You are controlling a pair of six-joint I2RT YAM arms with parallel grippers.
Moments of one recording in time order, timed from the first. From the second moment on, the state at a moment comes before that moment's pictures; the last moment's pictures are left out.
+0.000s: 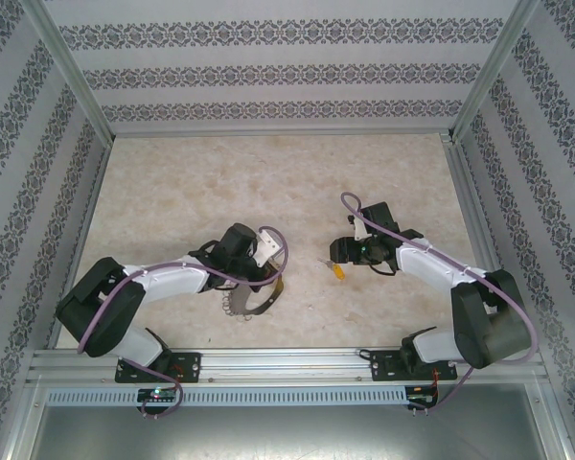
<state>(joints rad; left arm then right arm) -0.66 1.49 0.66 -0.02 0.39 0.02 0.33 1.39 0.70 -0.39 -0.28 0.34</state>
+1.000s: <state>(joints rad) -0.66 1.46 0.70 -0.11 0.49 0.07 0.39 1.54 0.80 -0.47 -0.22 0.39</state>
